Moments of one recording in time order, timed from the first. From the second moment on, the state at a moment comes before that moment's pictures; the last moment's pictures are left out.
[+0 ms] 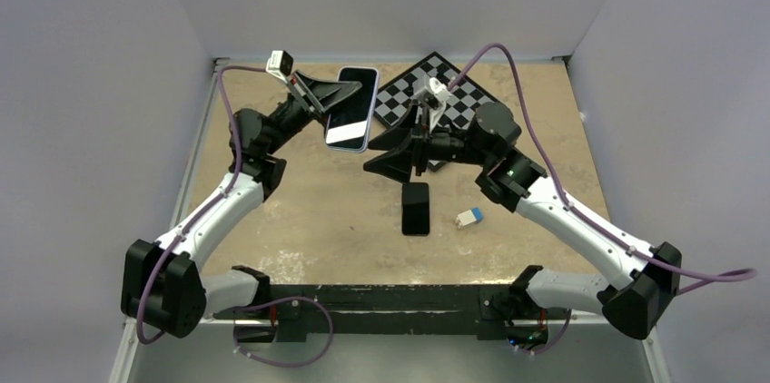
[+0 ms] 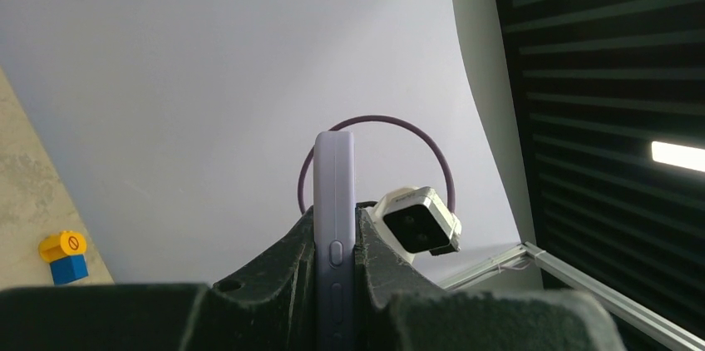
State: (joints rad) left arm -0.35 1.22 0.85 0.84 0.56 -1.74; right arm 0.75 1.16 1.09 0.20 -0.71 0.39
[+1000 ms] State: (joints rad) left arm -0.34 1.18 0.85 0.83 0.57 -1.72; right arm 0.73 1.24 1.11 0.37 -0.79 0.52
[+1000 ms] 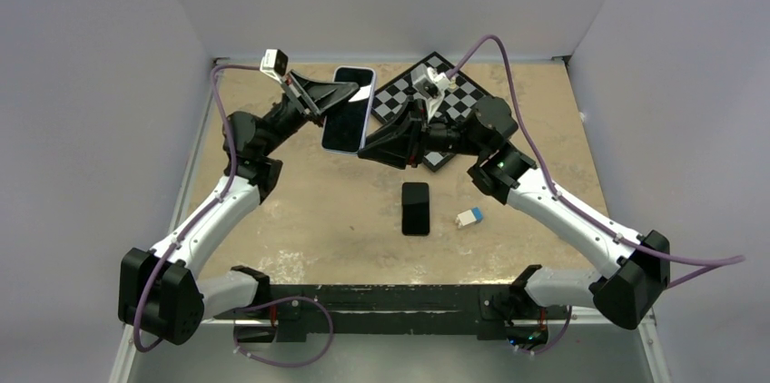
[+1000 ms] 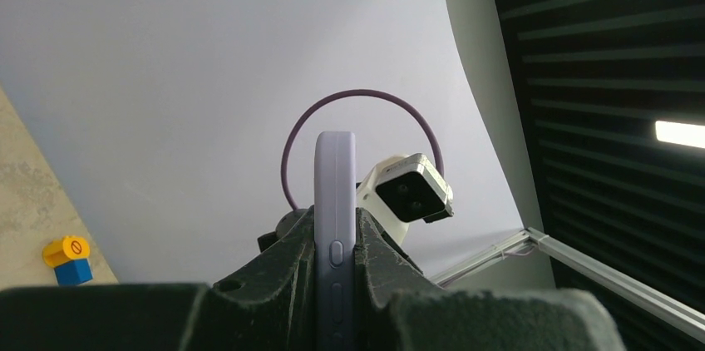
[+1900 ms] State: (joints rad) left arm -0.31 1.21 0.85 0.93 0.55 -1.83; right arm 0.73 1.31 1.22 0.29 -0.80 0.25
